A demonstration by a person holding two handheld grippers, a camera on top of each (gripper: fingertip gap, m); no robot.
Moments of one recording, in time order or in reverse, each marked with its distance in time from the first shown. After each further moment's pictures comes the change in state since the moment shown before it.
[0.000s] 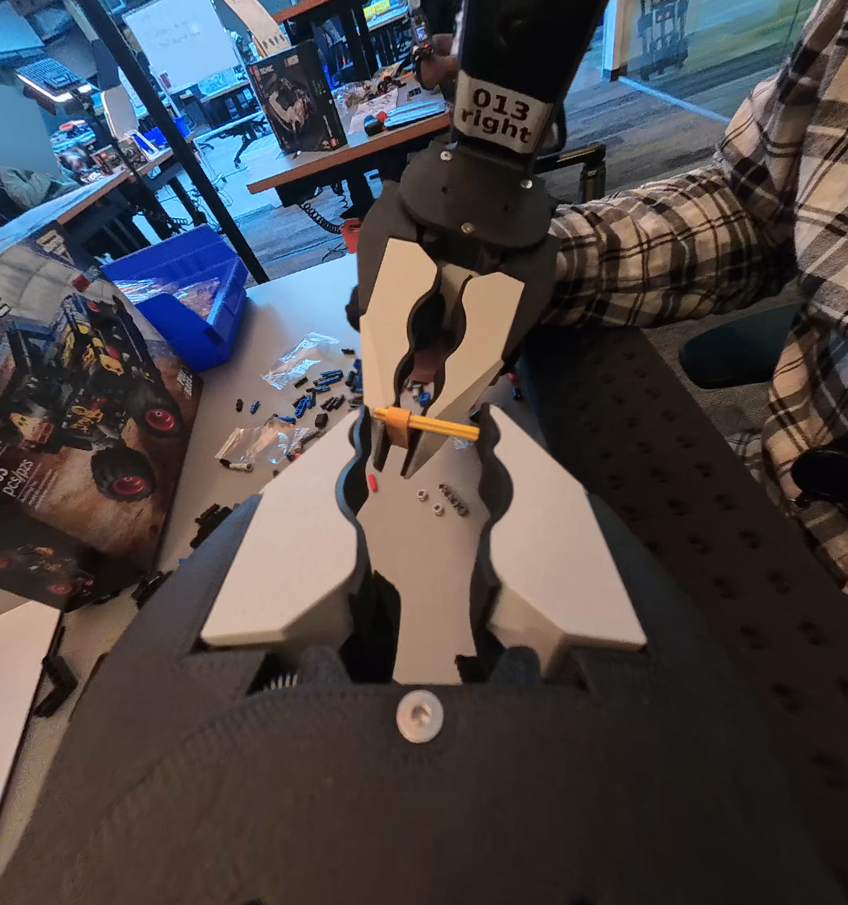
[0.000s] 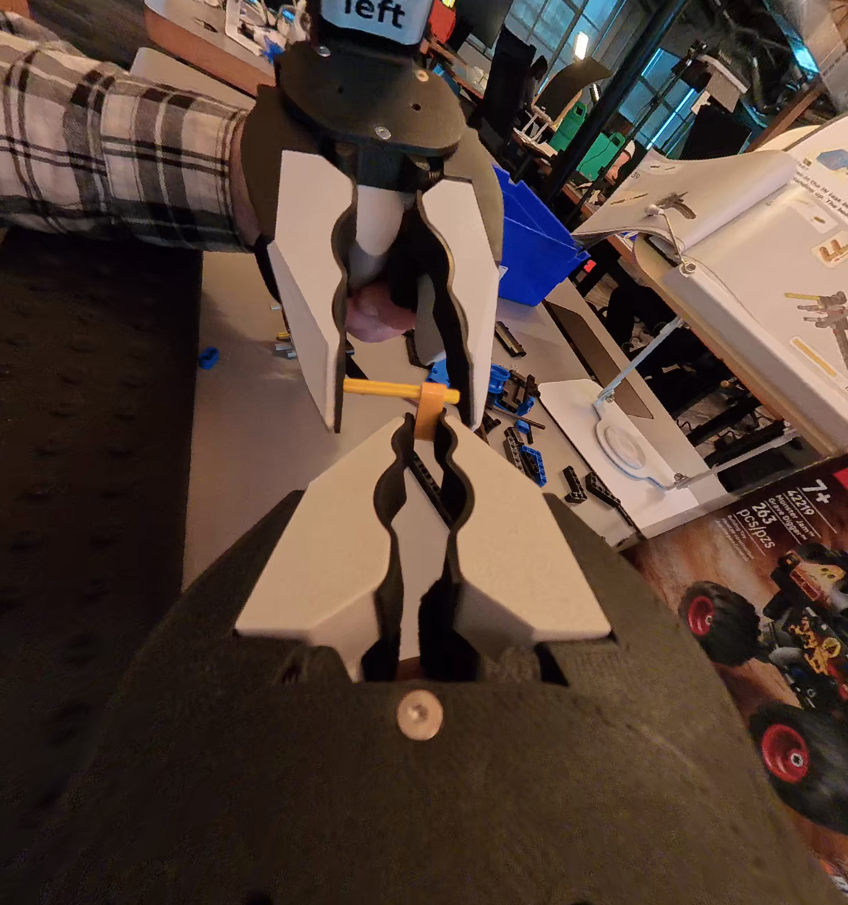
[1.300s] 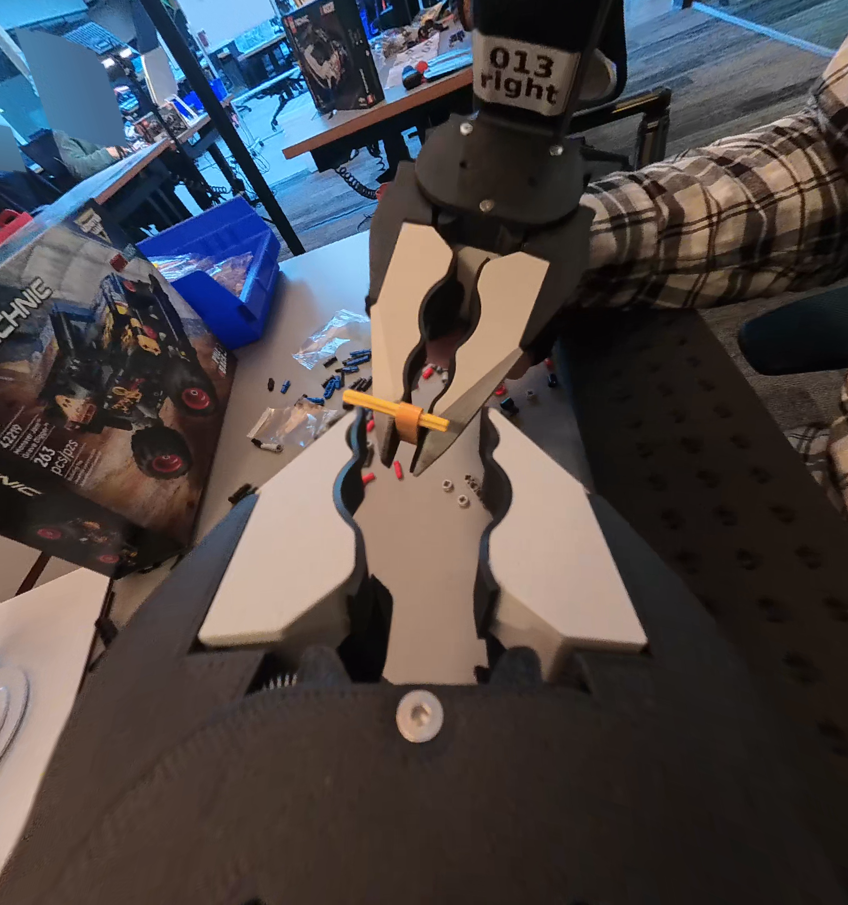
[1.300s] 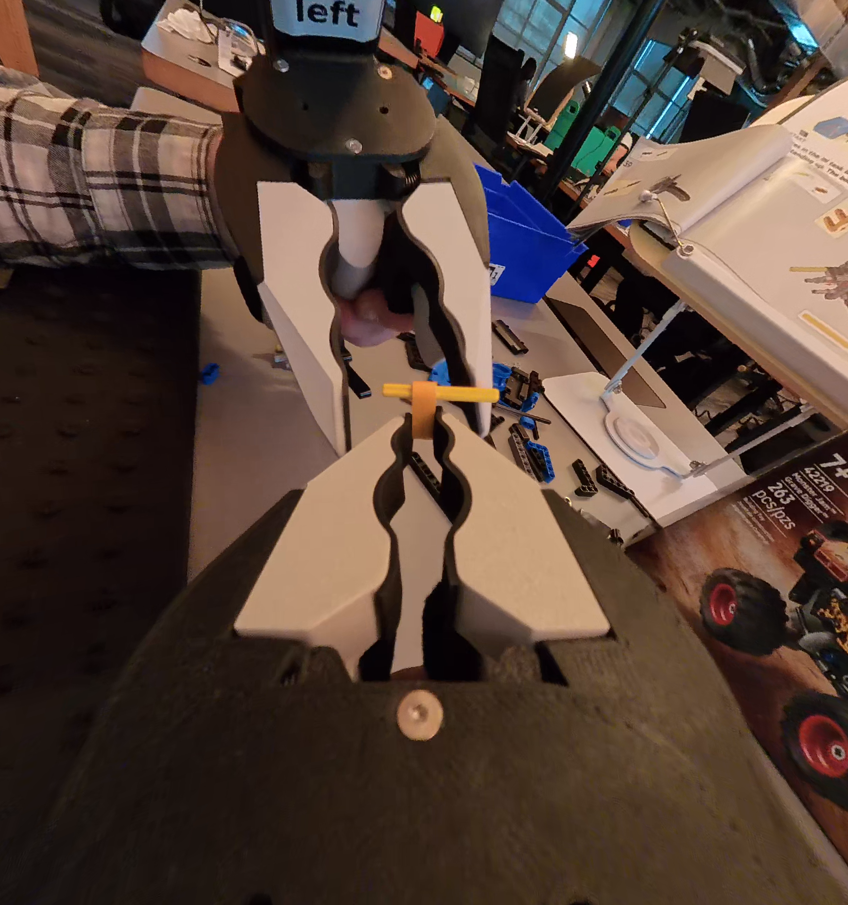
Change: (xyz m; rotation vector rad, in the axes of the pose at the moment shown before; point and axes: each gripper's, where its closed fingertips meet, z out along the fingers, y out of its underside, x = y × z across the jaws) left arm -0.009 0.003 0.008 -0.071 -0.089 0.024; right arm 0.005 0.002 -0.003 0.021 0.002 0.078
